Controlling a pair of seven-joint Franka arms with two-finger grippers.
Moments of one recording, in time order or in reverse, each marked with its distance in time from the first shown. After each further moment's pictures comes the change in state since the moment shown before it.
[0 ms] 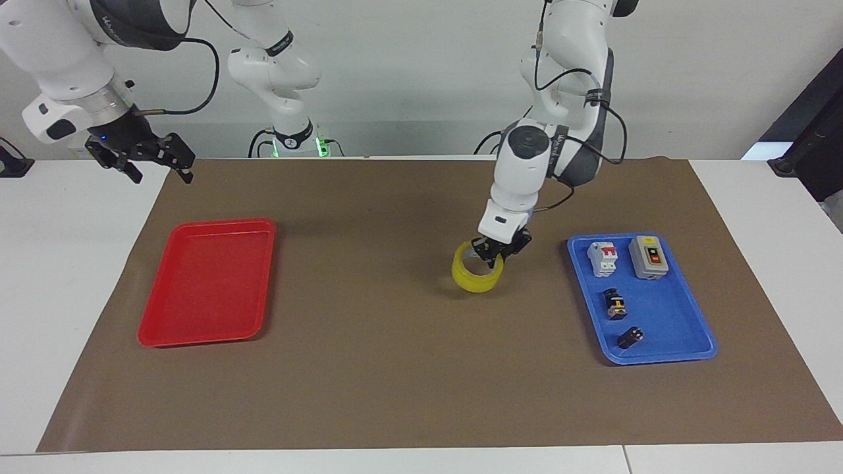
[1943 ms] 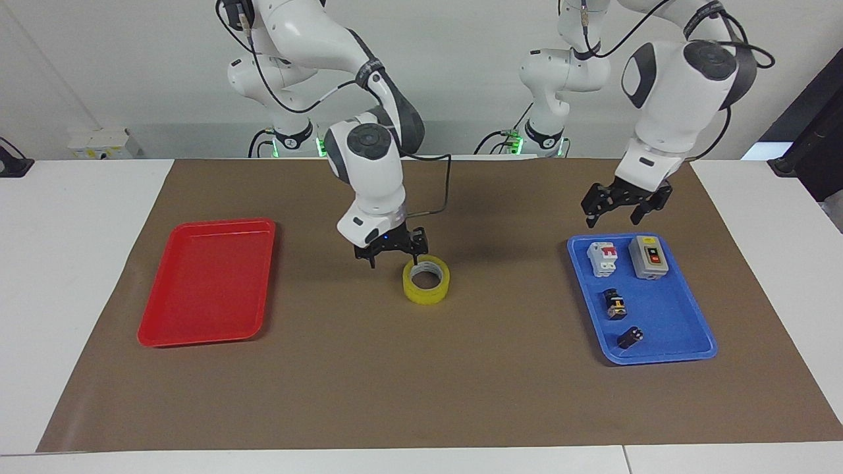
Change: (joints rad) left arm 0.418 -0.236 0.033 0.226 -0.067 -0.507 0.658; right arm 0.668 0.426 0.008 -0.086 0.061 0.653 0.589
